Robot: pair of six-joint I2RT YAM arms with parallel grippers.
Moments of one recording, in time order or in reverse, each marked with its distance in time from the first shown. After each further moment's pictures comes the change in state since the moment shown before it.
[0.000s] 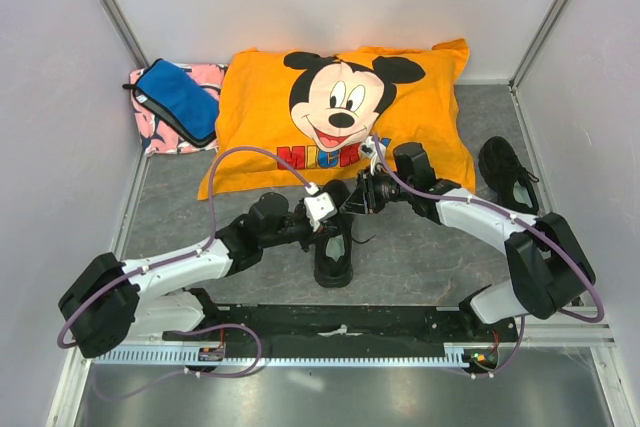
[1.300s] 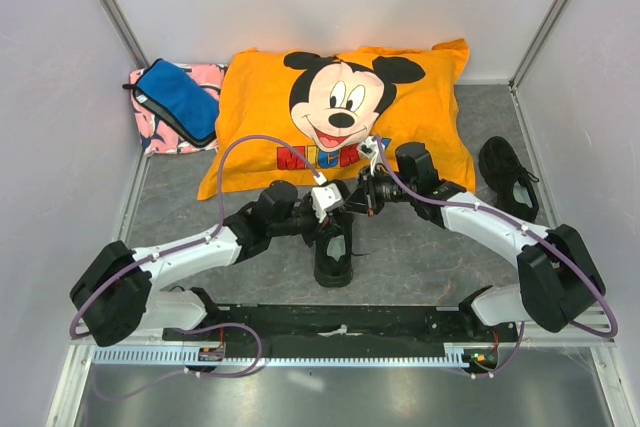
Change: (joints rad) left arm 0.033 0.094 0.108 -0.119 0.065 -0.024; right arm 0.025 -0.067 0.008 -0.019 -0.026 -0.023
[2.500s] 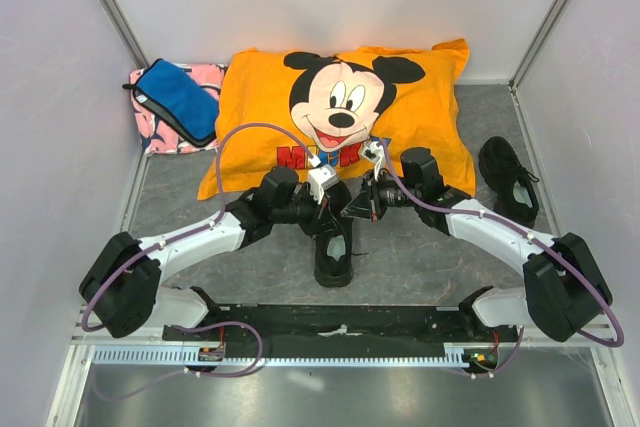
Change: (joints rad) left arm 0.089 0.076 0.104 -0.124 0.108 -0.259; right arm 0.000 -0.056 -0.066 0.050 -0.043 0.009
